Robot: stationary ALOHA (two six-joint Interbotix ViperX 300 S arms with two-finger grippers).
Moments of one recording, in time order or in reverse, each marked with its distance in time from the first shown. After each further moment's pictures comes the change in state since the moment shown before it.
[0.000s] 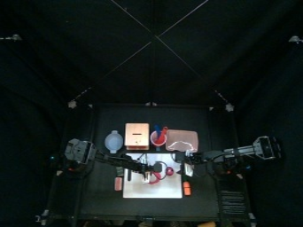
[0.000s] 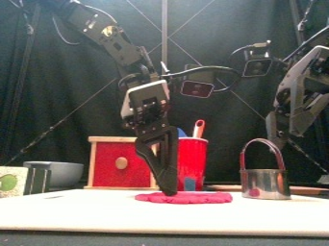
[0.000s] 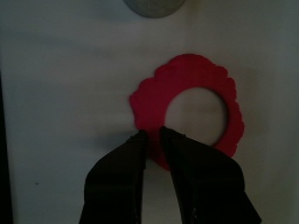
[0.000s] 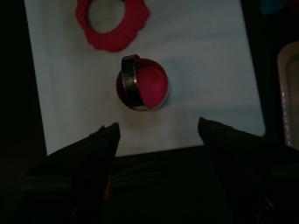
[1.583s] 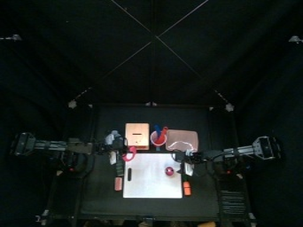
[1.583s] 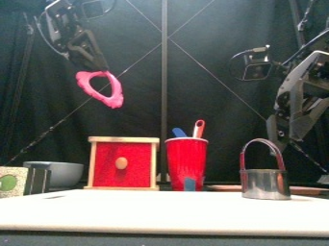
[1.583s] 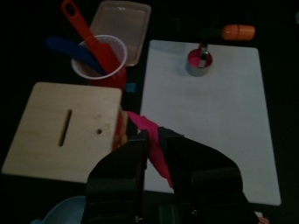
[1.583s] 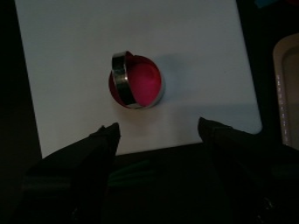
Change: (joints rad) left arm 0.164 -0.957 0.488 0.183 -0.038 -0.055; right arm -0.015 0.009 0.009 0.000 0.000 0.002
